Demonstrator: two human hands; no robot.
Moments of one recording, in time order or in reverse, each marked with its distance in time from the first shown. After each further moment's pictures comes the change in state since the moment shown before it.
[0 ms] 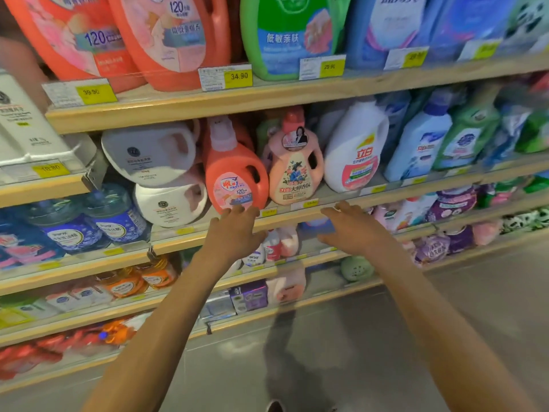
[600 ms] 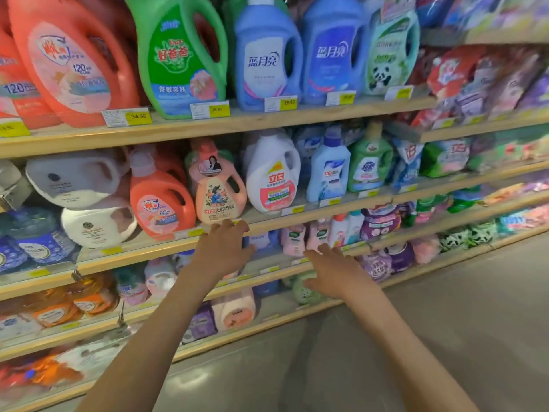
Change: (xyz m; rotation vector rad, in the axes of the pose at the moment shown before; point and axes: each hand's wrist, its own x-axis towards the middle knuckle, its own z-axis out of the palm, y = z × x) left_hand -0.047 0.222 0.013 -0.015 0.066 0.034; right_hand -0.155 0.166 0.001 0.001 -0.064 0.041
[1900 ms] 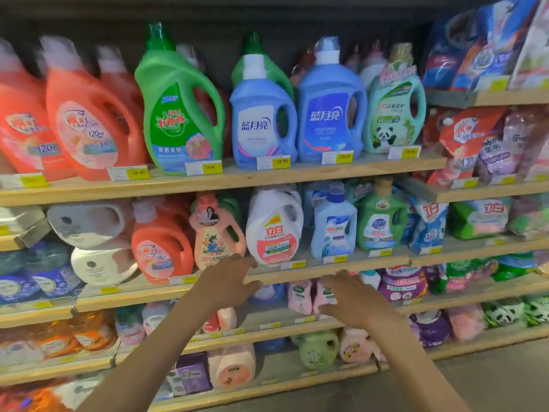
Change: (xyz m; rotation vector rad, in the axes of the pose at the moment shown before) left_hand 0.060 0.080 -0.023 0.066 -0.006 -0.005; right_hand 0.055 0.123 -0.067 0.056 0.066 -0.126
